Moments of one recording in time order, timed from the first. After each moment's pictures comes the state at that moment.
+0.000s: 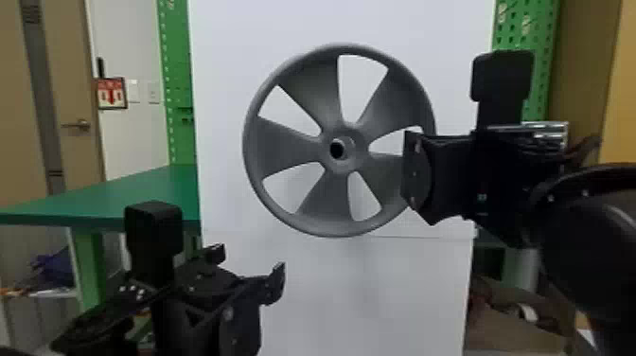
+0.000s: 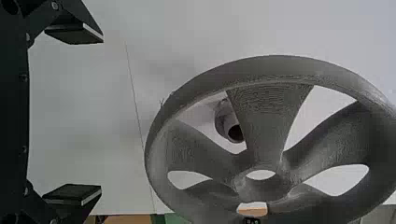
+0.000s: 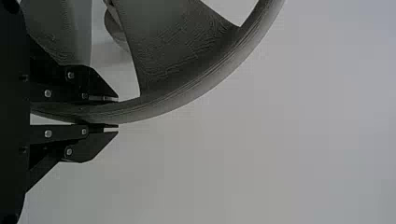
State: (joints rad) left arm -0.23 0.19 -0.05 -2.31 0.28 0.85 -0.20; right arm -0.80 0.00 0.16 -2.00 -0.22 1.08 -0.19
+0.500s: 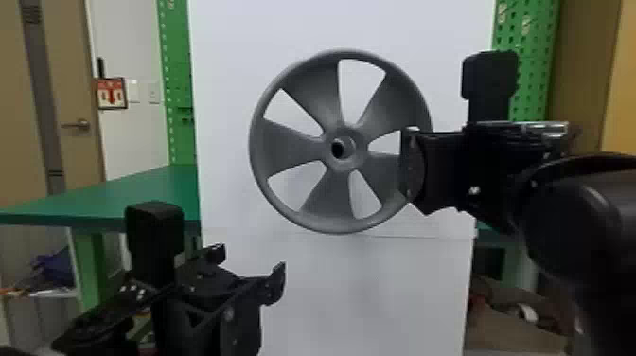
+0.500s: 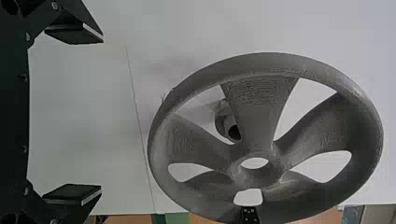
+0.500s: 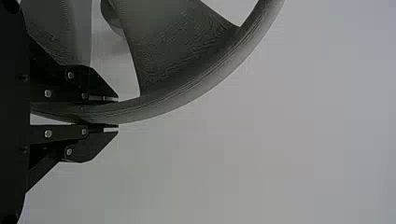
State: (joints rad) left arm -0.23 0.19 -0.05 -2.30 0.28 0.85 -0.20; right arm -0.87 0.00 0.16 -1.89 -0.22 1.06 -0.19
